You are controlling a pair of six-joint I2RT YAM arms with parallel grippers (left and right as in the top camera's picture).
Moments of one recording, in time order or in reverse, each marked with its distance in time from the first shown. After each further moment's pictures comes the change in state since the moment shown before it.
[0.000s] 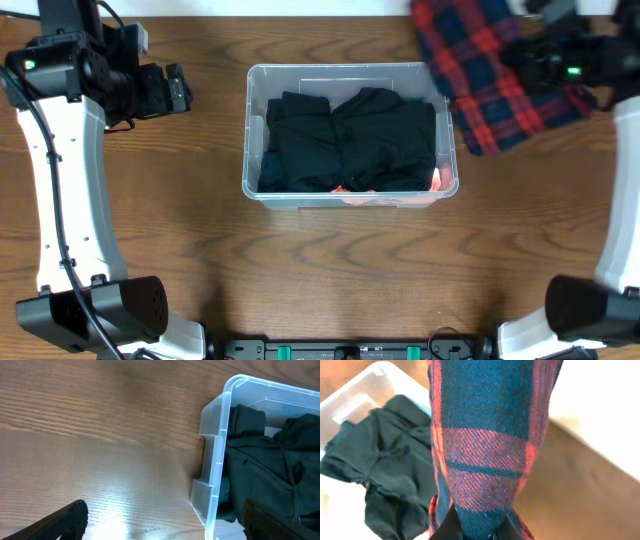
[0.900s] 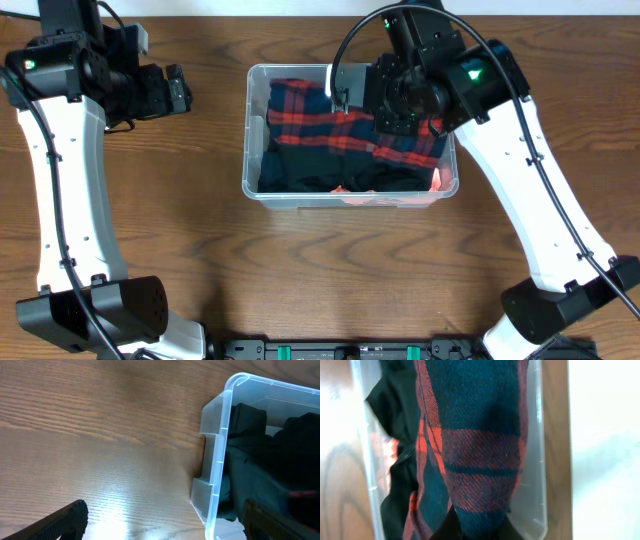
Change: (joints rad) left arm 0.000 0.000 0.000 -0.006 -0.002 0.000; right arm 0.554 0.094 0.000 -0.087 0.333 -0.429
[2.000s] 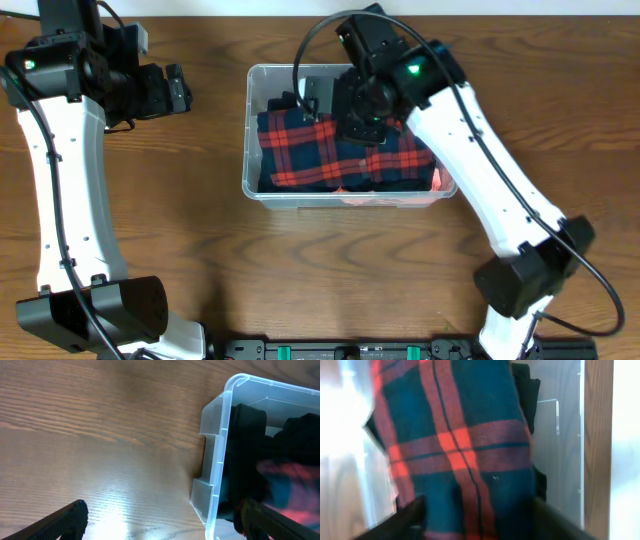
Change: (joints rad) left arm 0.000 0.000 0.000 0.003 0.000 0.000; right arm 0.062 0.151 0.004 0.060 0.002 0.090
